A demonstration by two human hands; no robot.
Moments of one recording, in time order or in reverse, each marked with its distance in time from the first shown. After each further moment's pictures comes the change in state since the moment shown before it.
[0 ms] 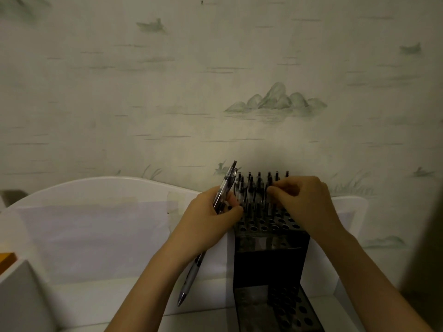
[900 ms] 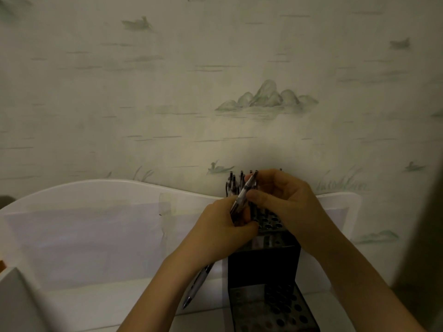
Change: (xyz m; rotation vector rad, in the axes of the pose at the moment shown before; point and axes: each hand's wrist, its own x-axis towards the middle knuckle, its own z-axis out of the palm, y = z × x) left_hand 0.002 0.007 0.028 0.076 -0.165 0.039; right_hand -0.024 -0.032 -0.001 0.673 -0.216 0.035
